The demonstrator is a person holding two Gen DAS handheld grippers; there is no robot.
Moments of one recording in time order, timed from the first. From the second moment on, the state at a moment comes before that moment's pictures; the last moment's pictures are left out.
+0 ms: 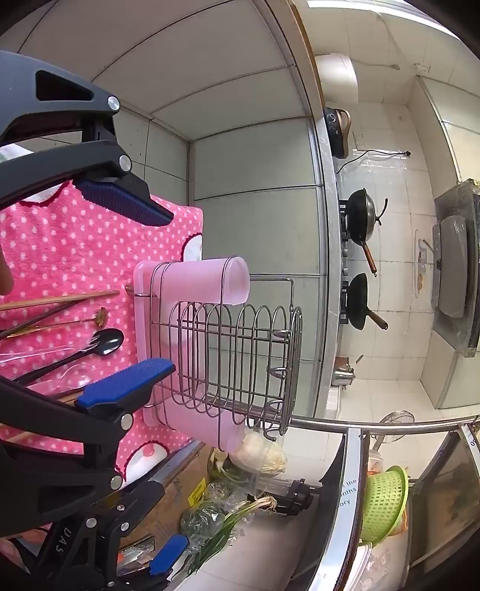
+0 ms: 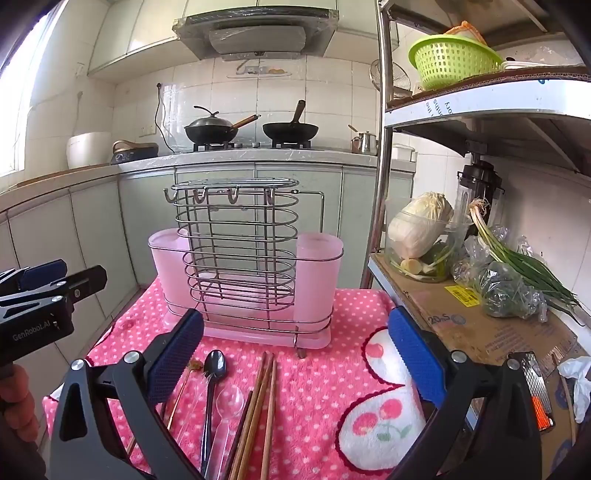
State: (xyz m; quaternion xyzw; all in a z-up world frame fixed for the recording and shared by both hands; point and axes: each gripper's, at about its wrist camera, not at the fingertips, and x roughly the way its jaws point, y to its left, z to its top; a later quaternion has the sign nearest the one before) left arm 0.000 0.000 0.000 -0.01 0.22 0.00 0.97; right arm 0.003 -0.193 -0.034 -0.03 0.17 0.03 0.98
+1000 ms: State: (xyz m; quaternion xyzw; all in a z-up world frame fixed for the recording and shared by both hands) left arm -0.004 0.002 0.004 -0.02 0.22 0.00 0.98; right arm 0.003 -0.191 -0.032 -0.04 0.17 0.03 0.98
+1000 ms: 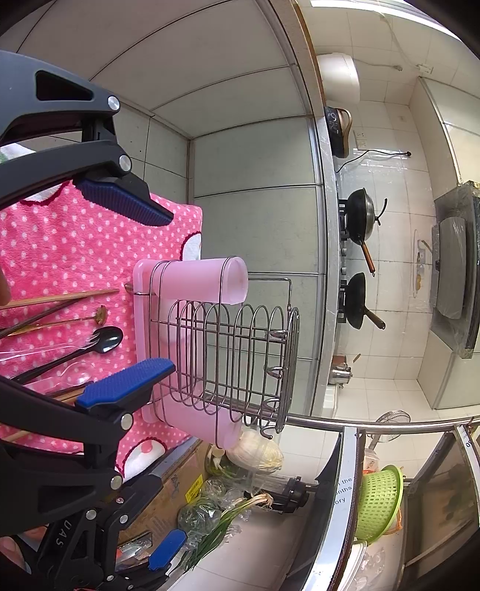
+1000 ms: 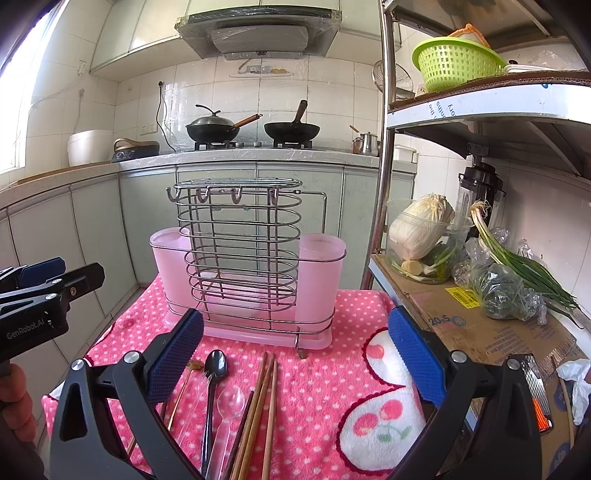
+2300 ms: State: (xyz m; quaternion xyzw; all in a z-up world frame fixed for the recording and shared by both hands) left arm -0.009 0.005 0.011 -0.02 0.22 0.00 0.98; right arm 0.002 -0.191 -0.031 -0.04 0.17 0.03 0.98
